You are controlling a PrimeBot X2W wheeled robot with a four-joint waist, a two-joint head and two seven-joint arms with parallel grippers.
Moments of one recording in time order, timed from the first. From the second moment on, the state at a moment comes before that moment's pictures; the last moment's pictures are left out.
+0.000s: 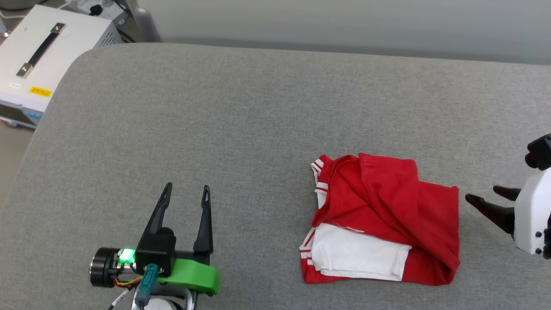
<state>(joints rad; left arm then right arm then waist) 0.00 0.09 -0.14 0.03 -0.02 0.06 -0.26 -0.25 -0.69 0.24 -0.04 0.83 0.13 0.74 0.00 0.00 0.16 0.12</state>
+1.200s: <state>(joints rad) -0.08 0.06 -0.17 0.05 -0.02 0.06 -0.26 -0.33 -0.70 0.49 0.14 0.86 0.13 0.43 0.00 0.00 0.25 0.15</state>
